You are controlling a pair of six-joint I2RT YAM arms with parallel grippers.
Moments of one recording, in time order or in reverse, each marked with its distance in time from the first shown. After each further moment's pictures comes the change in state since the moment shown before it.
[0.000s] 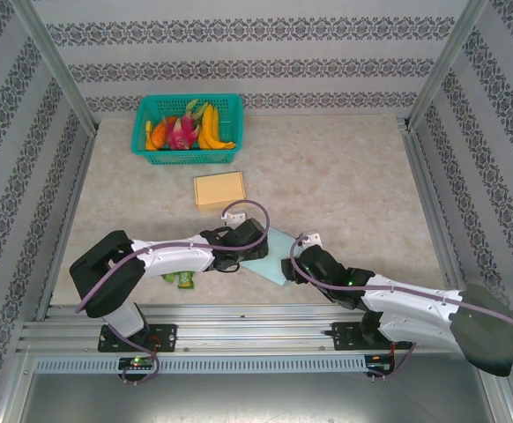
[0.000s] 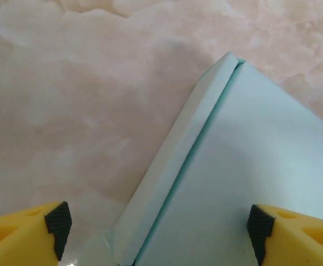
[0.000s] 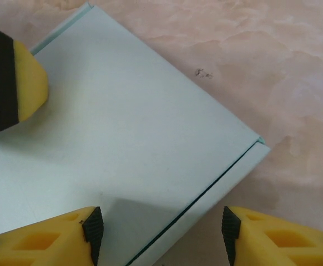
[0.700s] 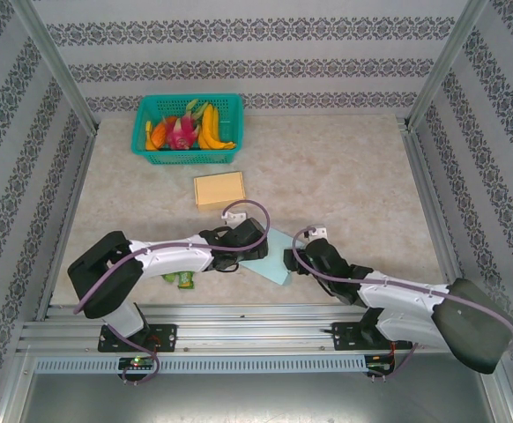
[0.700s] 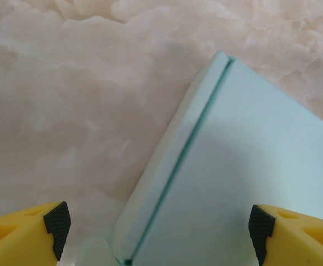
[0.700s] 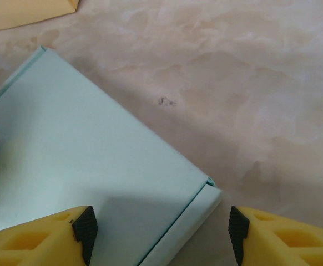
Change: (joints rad) left arm 0.000 -0.018 -0.007 -0.006 -0.005 0.031; right arm -0.124 0.104 -0.032 0.195 -0.048 0.025
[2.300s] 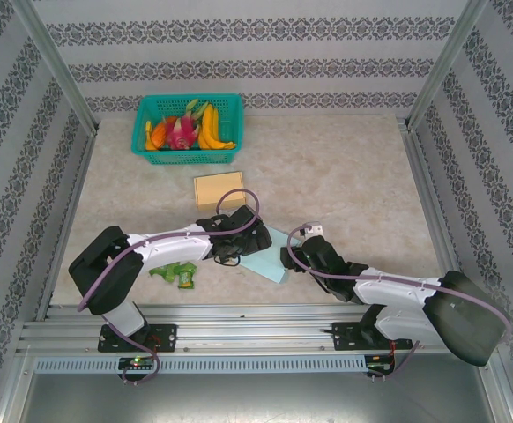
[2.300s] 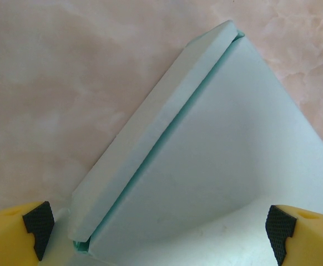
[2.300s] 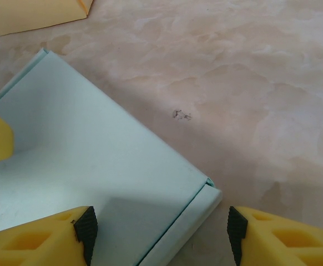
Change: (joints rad) left arm 0.084 0.027 0.073 -0.089 0.234 -0.188; right arm 0.000 0.054 0.020 0.040 -0.004 -0.026
